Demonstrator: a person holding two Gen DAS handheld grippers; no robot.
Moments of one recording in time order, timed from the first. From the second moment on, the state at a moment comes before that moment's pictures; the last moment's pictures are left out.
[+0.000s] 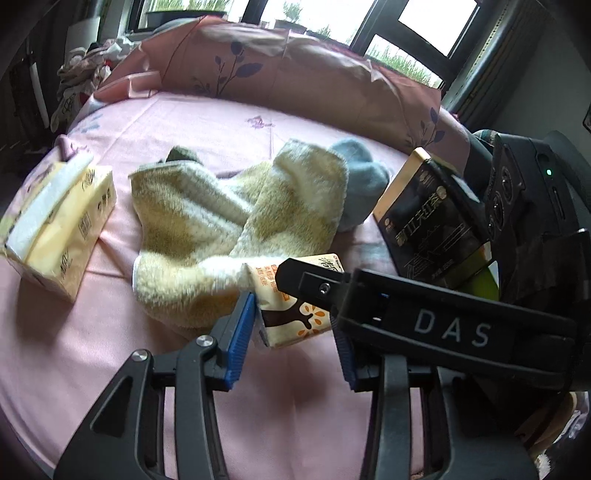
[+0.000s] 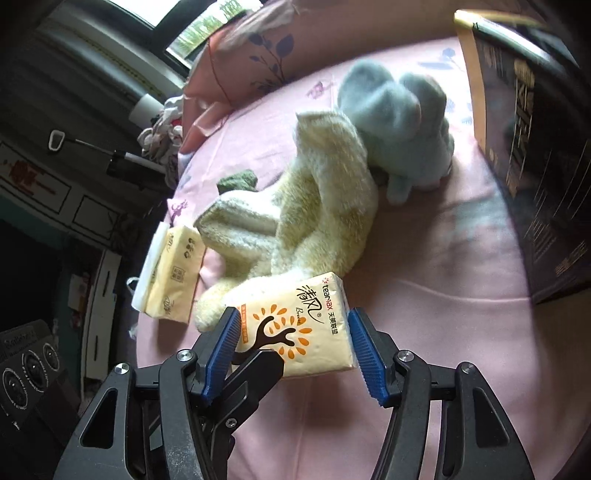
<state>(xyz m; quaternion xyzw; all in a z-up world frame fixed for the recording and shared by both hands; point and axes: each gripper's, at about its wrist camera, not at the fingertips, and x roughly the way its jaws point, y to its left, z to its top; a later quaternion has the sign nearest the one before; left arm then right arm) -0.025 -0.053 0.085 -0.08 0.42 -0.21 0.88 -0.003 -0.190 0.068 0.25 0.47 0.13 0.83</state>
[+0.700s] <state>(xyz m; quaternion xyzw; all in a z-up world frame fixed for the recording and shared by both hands) -0.083 -0.205 0.175 0.00 0.27 -0.36 0.89 -0.120 -0.336 0.168 0.30 0.22 0.01 0.93</state>
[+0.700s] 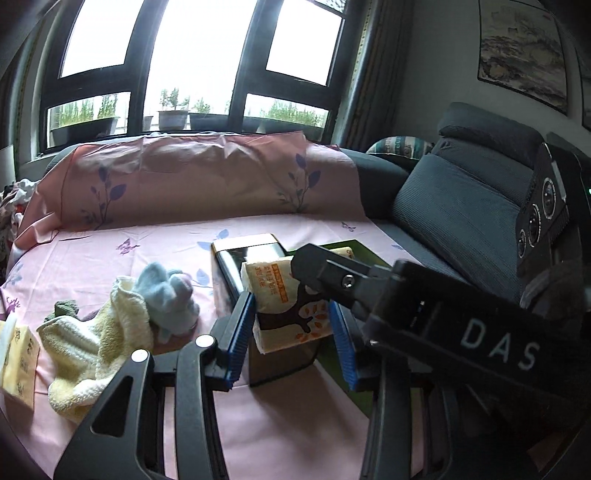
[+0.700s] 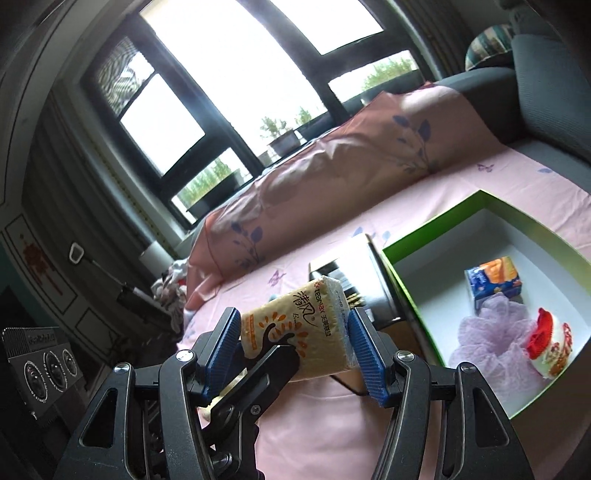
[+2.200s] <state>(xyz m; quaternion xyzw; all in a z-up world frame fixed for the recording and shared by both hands) -0.069 -0.280 0.154 -0.04 0.34 -0.45 0.82 -0.197 -0.451 0.131 0.40 0.17 -0.23 0.87</state>
